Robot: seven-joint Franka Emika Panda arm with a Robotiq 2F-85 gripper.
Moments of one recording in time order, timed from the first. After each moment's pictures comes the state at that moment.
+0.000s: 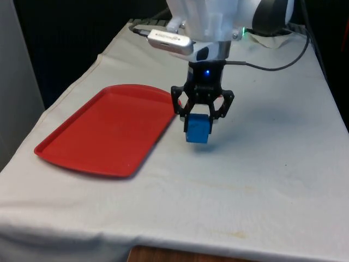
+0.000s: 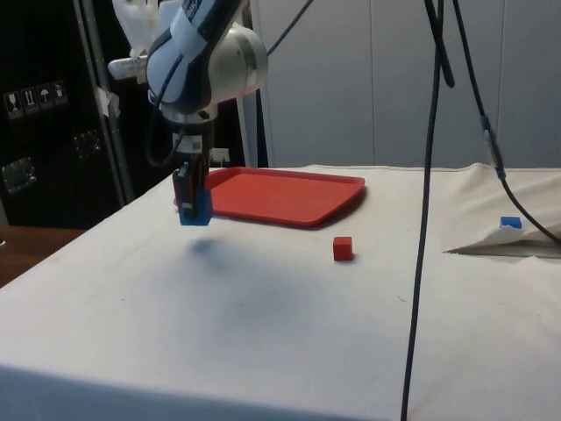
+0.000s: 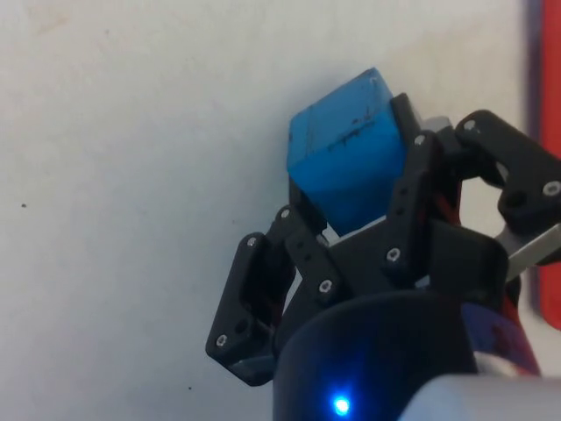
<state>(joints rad) 0.58 0.70 -0.65 -1.87 0.56 2.58 -0.56</state>
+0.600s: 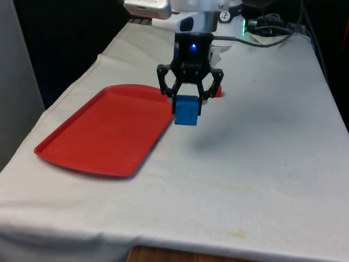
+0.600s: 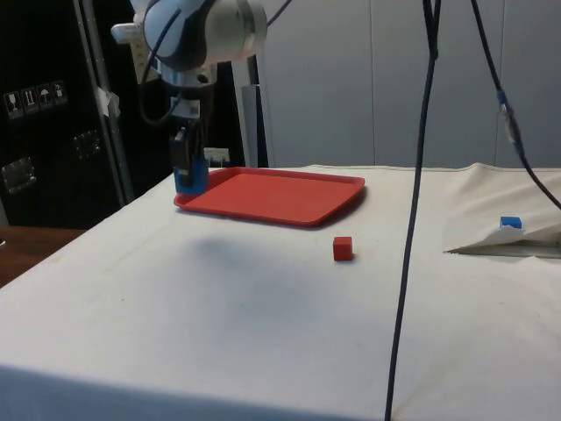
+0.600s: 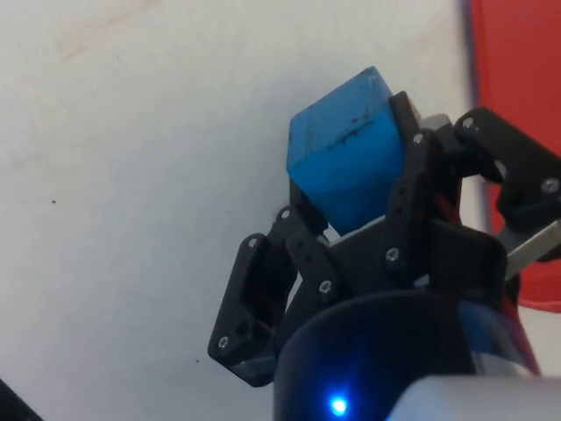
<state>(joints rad) 0.58 0.62 -0.71 -1.86 0.55 2.52 -0.58</state>
